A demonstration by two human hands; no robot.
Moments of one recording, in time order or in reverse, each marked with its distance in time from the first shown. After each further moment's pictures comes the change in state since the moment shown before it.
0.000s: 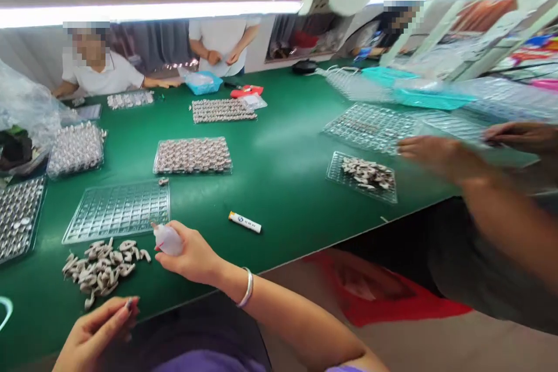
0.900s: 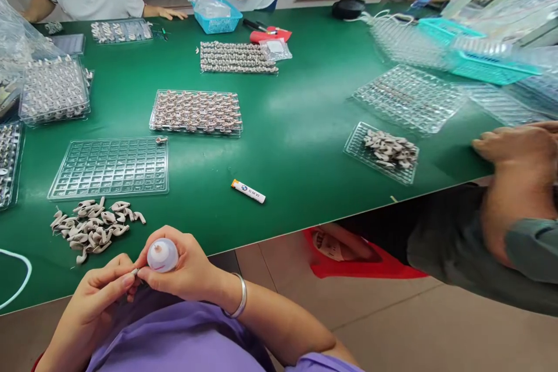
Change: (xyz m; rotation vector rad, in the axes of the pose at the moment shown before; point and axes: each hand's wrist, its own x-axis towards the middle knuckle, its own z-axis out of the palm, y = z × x) left_hand -0.001 0.006 0.025 -0.120 -0.122 -0.003; right_hand -0.056 0.010 0.035 0.460 -0.008 -0.023
